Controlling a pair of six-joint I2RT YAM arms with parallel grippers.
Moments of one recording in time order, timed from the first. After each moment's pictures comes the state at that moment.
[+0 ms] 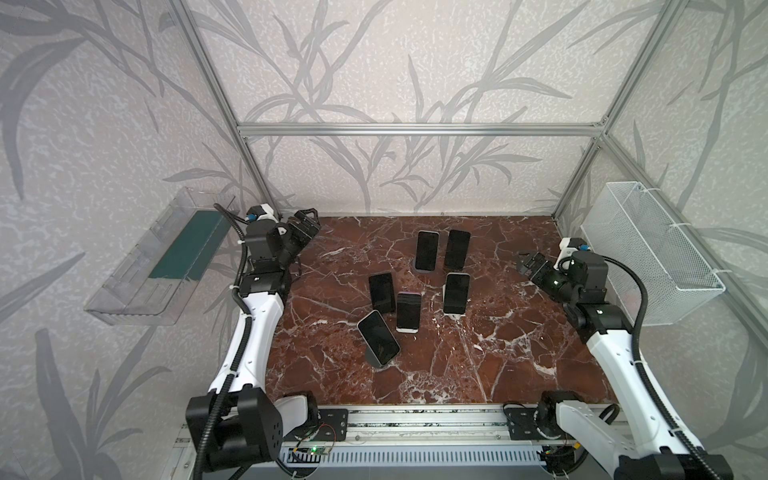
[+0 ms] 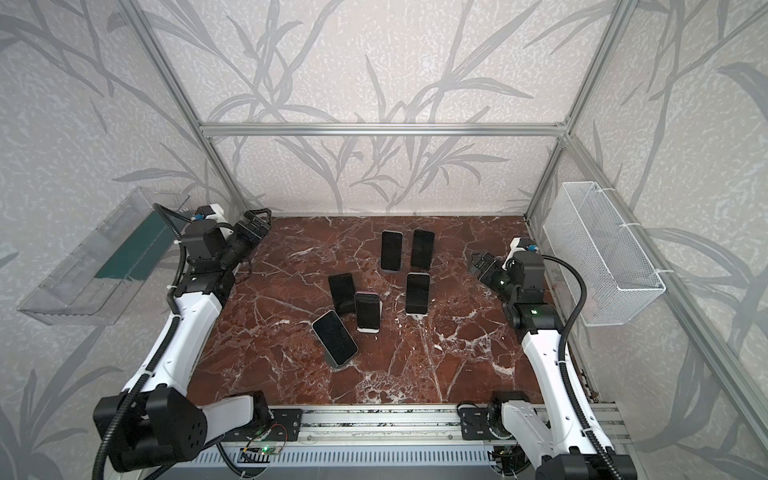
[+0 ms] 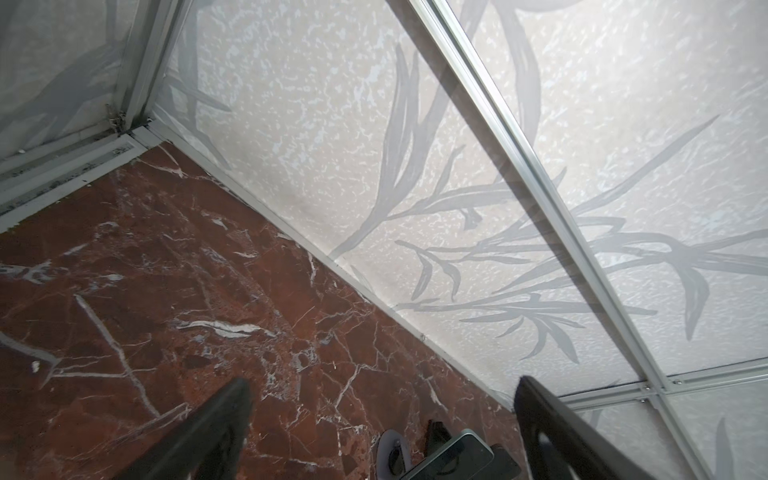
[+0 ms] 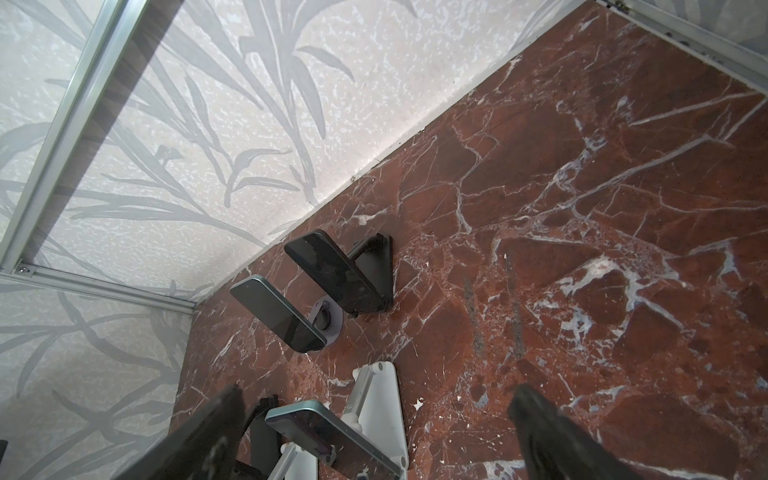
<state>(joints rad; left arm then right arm) 0.18 1.22 1.03 -0.03 0.27 -0.82 -0.02 0.94 0.83 -0.34 -0.22 0.67</state>
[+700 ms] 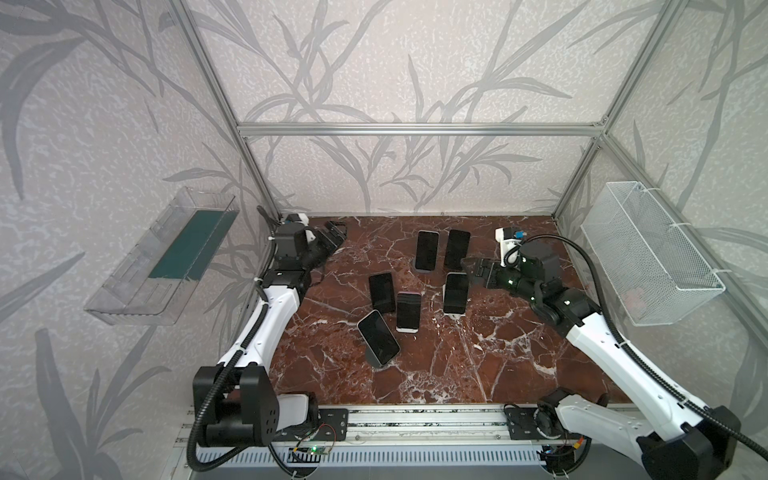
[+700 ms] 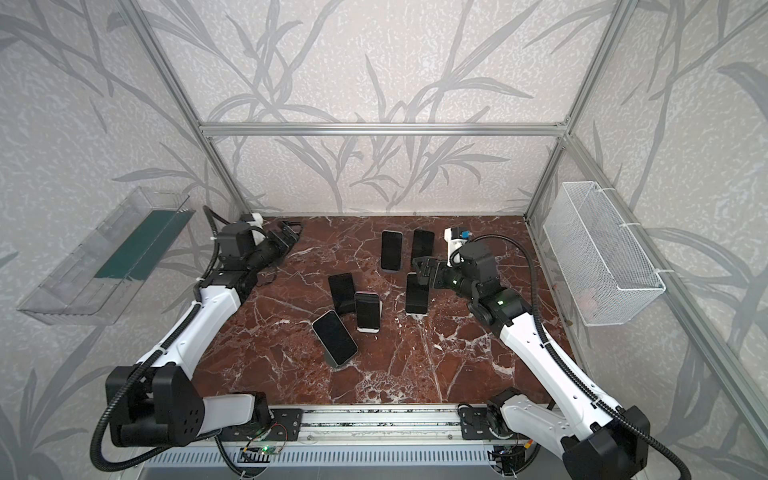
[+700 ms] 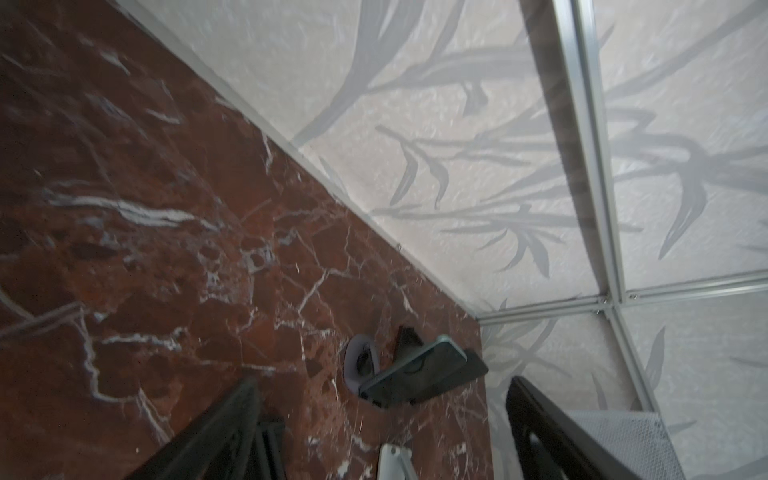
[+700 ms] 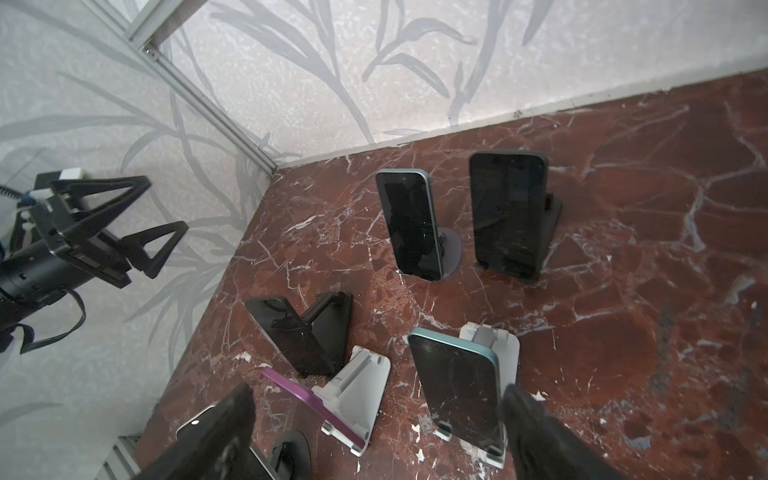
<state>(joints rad) -0.04 1.30 1.00 -0.11 0.32 -0.85 0.49 1.09 1.01 -0.36 -0.11 0.48</state>
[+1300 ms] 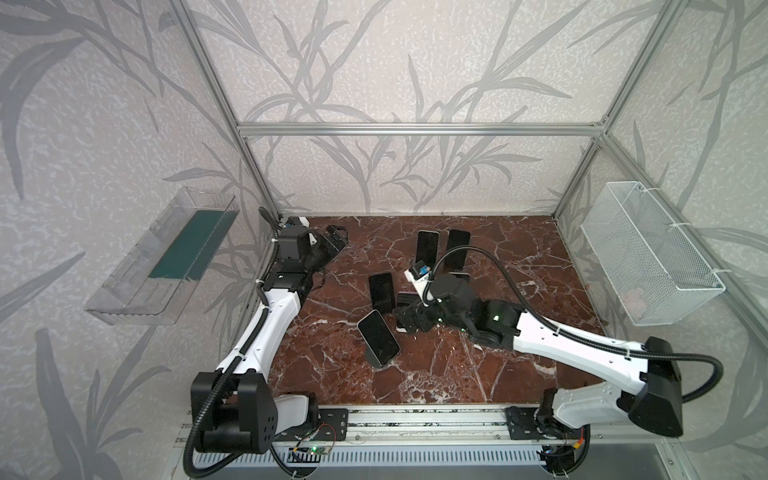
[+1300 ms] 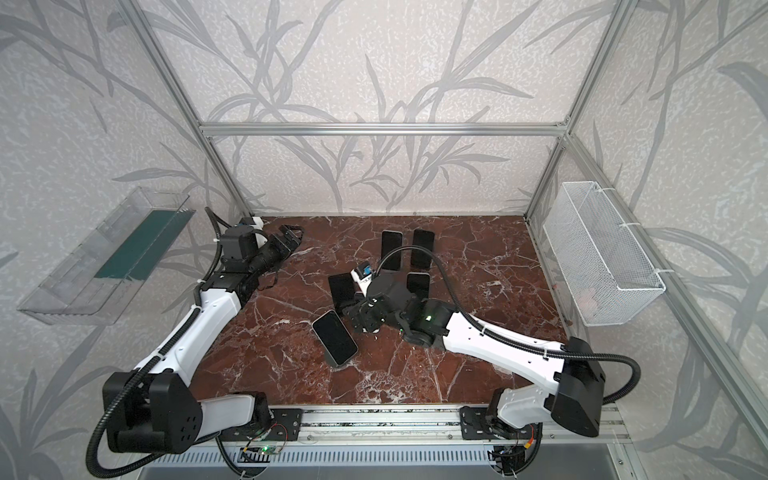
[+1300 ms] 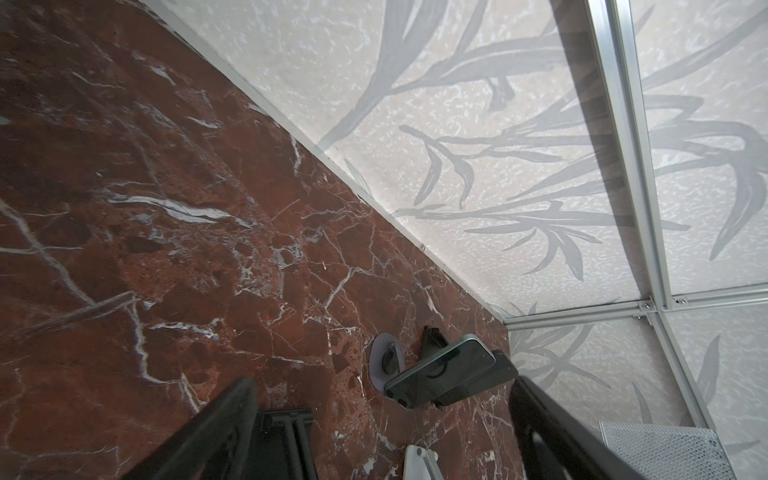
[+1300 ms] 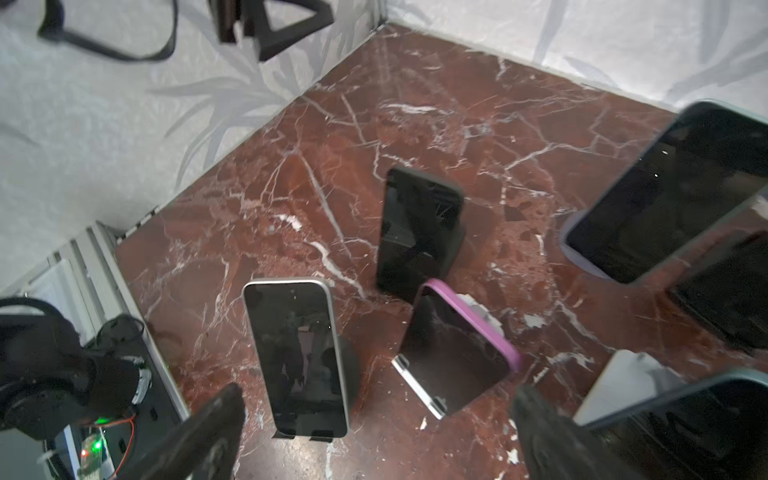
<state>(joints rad) 0.01 1.27 0.98 -0.12 0.25 -0.85 1.09 1.41 1.14 -0.34 0.13 0.30</state>
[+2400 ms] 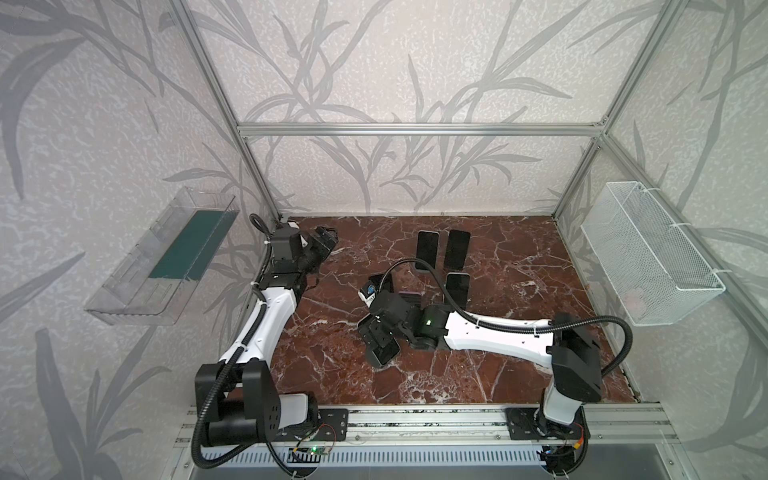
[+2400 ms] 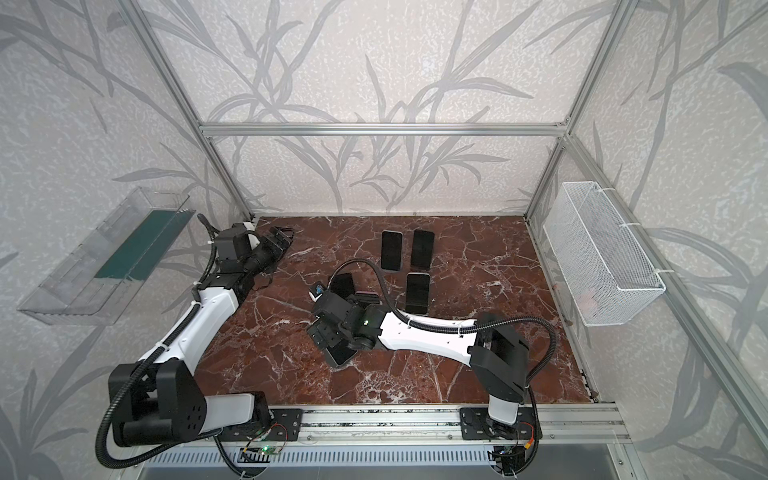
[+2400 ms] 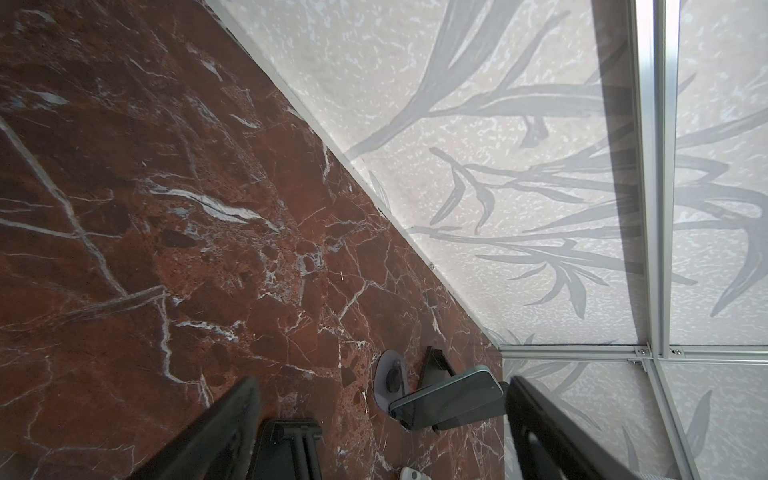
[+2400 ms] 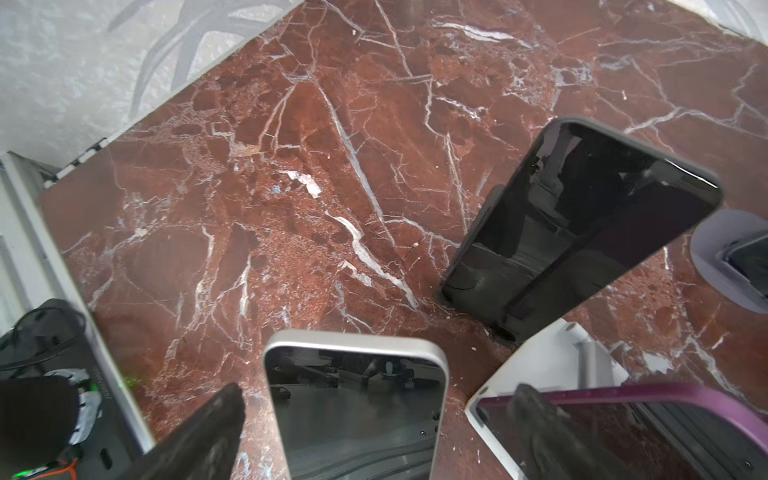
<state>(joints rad) 0.07 1.32 0.96 -0.08 0.30 -0.91 1.19 1.79 1.38 -0.36 0.23 0.33</state>
